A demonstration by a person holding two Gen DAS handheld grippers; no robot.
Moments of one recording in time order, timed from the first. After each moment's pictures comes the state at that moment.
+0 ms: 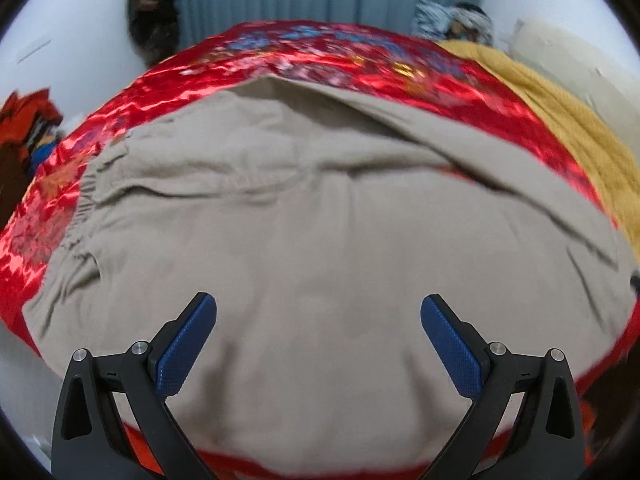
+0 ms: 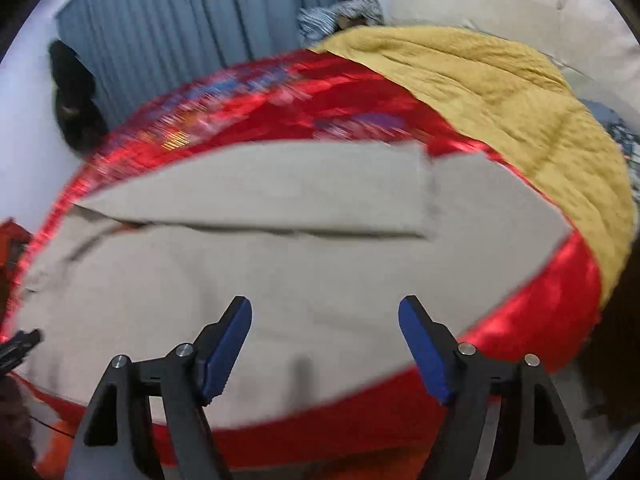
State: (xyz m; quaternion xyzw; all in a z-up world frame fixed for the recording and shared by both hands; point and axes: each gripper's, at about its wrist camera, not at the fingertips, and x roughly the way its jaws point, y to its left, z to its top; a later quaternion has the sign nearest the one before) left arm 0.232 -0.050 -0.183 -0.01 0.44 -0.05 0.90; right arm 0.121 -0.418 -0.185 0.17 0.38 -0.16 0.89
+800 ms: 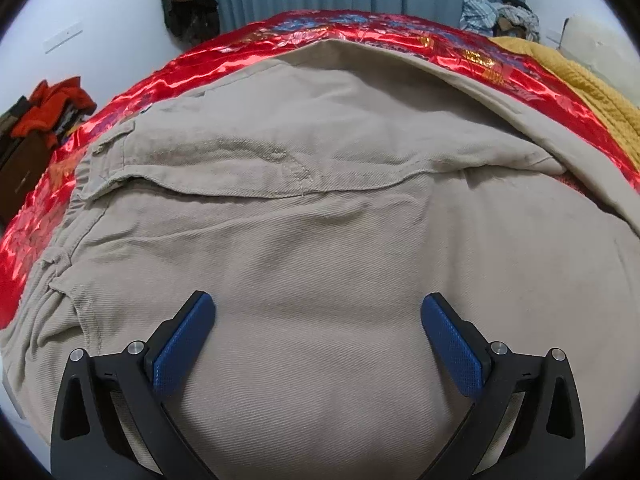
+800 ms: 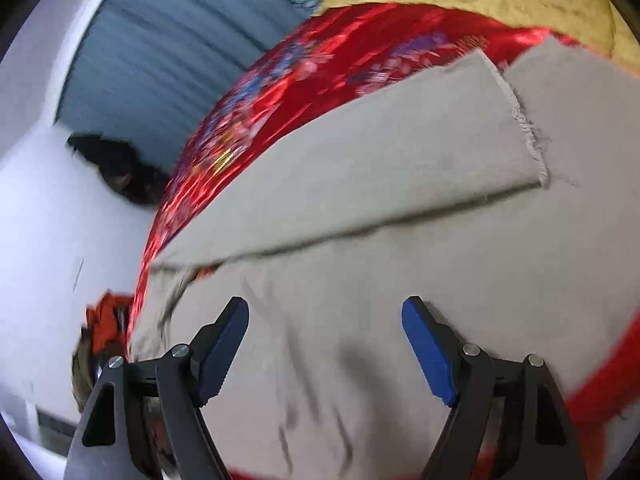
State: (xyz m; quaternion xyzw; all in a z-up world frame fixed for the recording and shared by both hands) left arm 0.283 -0.025 -0.247 0.01 0.44 0.03 0.90; right arm 0.164 -0.484 -0.241 0.42 0.38 -0.09 0.82
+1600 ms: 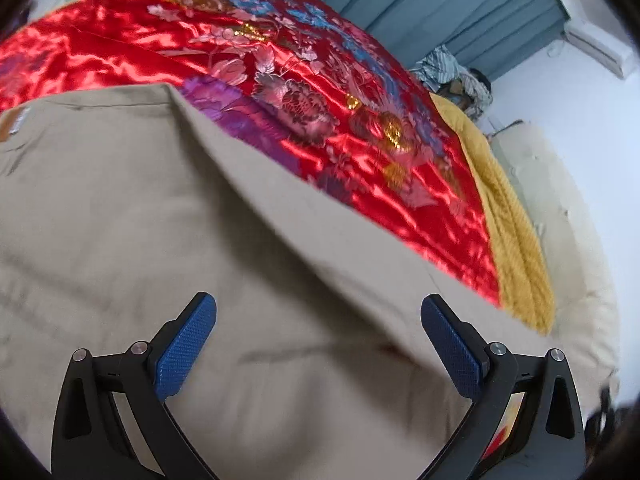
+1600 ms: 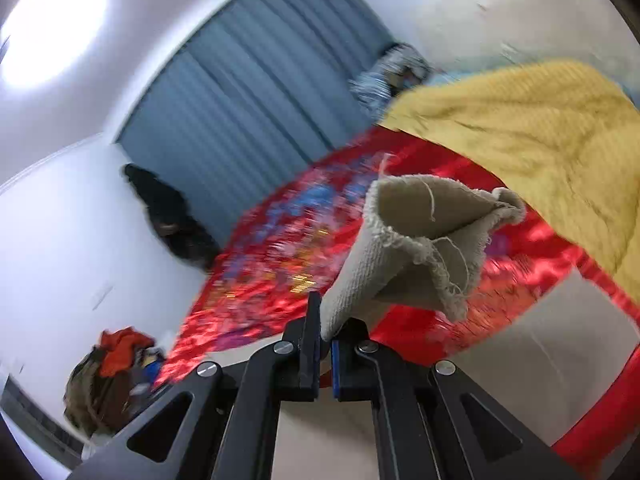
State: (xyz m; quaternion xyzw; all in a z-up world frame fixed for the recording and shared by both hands) left arm 0.407 -0.023 -0.166 -0.28 0.48 -0.15 0.82; right arm 0.126 -0.458 -0.021 0.30 0.20 -0.01 0.93
